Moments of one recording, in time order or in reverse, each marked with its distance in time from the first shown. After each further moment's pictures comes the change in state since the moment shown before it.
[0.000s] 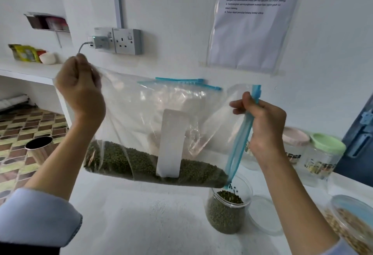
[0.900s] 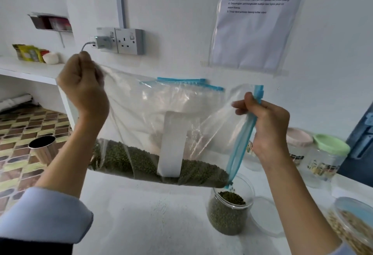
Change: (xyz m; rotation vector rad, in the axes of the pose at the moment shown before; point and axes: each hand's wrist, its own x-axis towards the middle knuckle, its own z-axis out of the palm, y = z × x) left_hand 0.001 0.003 0.004 0.043 -0.017 0.080; right_hand 0.002 0.003 0.000 0.013 0.015 0.007
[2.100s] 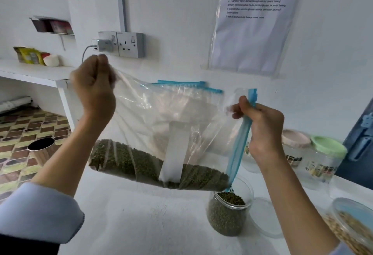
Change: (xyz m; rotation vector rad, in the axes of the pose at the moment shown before) left_hand 0.000 0.002 -0.001 0.037 -0.131 0.016; right_hand -0.007 -0.005 0.001 -0.030 -0.004 0.018
